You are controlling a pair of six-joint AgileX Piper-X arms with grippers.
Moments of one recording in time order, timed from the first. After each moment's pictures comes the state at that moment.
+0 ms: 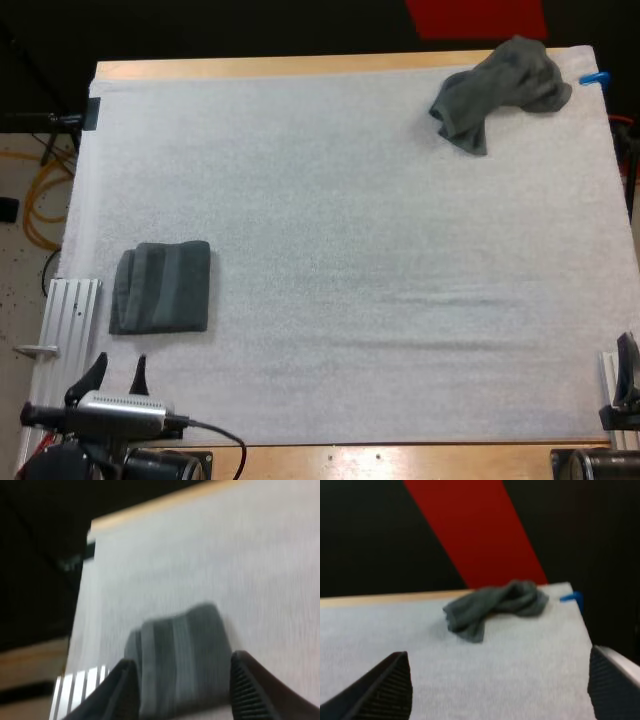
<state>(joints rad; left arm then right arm) -0.14 -0.01 -0.69 1.18 -0.16 -1.60 -0.02 -0.01 -0.76 1.01 -0.06 -1.83</state>
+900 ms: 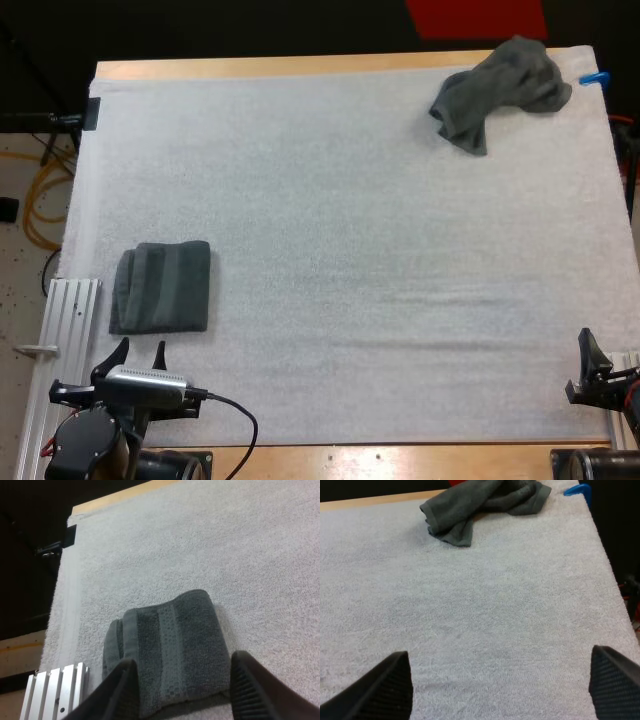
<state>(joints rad) -0.14 -0.01 -0.53 1.07 -0.15 -1.60 -0.02 -0.01 -0.52 1.03 -0.06 -1.82</state>
